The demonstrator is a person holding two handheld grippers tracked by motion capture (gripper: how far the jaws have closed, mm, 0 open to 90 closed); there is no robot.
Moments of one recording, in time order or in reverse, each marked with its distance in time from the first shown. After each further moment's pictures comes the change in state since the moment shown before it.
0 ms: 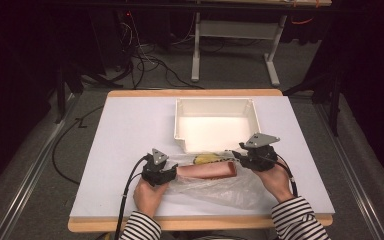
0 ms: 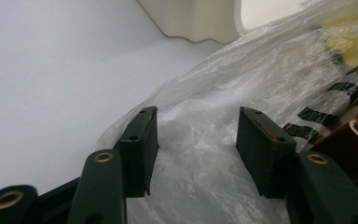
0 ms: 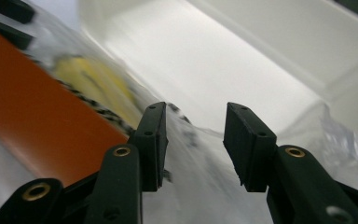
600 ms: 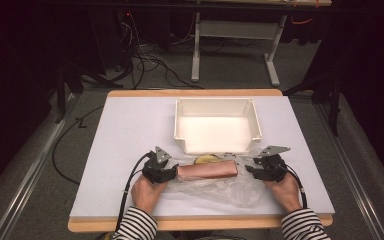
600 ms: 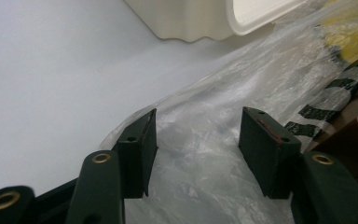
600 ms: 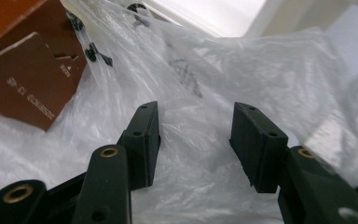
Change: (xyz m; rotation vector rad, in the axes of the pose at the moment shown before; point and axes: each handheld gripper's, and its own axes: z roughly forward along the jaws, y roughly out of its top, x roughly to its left) left arm 0.003 0.011 0.005 0.052 0.003 0.131; right arm -0.027 -0.078 0.020 0.125 0.041 0.170
